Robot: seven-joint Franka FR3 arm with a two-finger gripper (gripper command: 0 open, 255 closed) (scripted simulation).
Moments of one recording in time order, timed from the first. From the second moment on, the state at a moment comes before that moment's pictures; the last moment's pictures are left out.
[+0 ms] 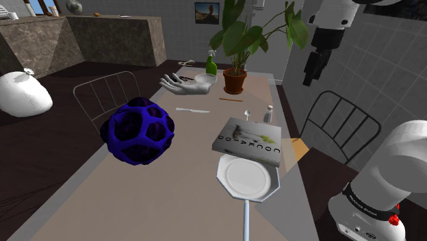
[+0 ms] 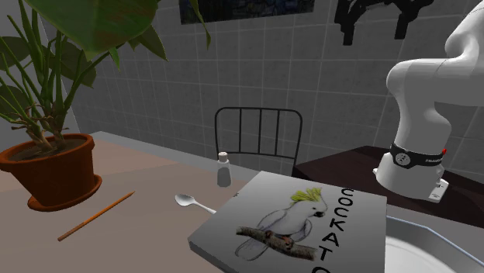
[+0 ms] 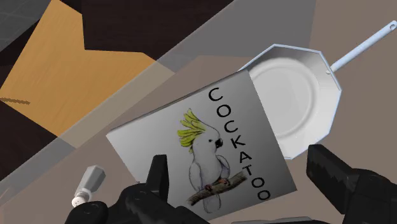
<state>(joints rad) -0.02 -0.79 -0.06 -2.39 0.01 1.58 -0.16</state>
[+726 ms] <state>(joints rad) -0.04 -0.51 -0.18 -2.37 -0.05 1.79 -0.32</state>
